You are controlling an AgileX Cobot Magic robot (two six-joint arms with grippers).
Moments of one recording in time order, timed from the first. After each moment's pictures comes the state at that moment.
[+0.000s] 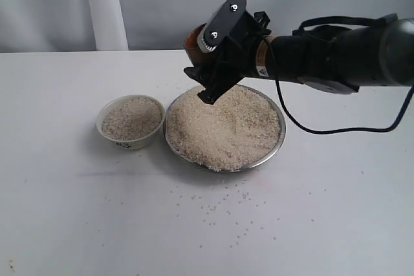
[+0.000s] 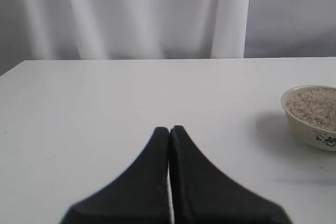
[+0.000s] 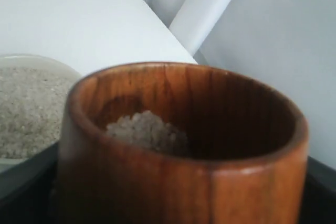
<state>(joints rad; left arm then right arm) -0.01 0.00 0.00 -0.04 0.35 0.04 0.47 1.91 -1.20 -0.90 -0.32 0.32</state>
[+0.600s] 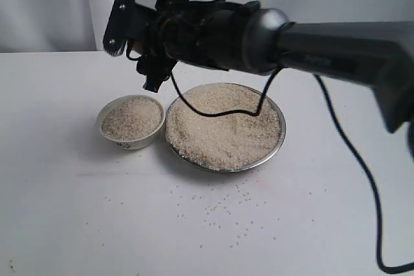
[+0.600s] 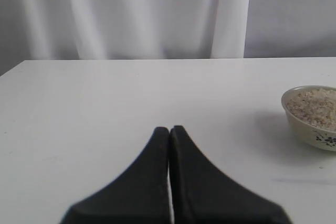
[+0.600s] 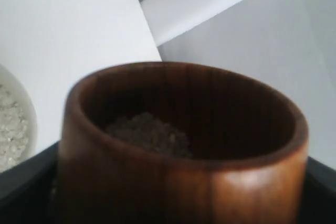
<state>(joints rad) -0.01 0.00 0.00 -0.04 0.35 0.04 0.74 2.18 -1.76 -0.98 0.33 0.11</state>
